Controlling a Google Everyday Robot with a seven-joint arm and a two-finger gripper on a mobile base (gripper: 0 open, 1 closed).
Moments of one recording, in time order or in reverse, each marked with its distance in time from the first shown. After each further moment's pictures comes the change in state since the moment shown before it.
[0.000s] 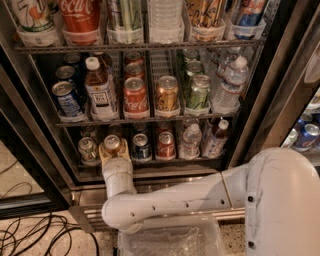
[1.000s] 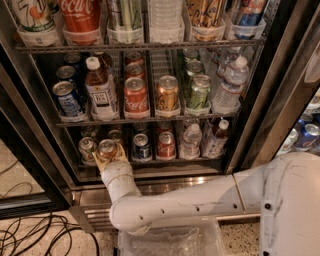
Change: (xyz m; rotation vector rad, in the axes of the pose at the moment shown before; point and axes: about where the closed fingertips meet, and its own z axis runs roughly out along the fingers) arm -0.005 0.022 -0.018 -0.159 0.030 0.010
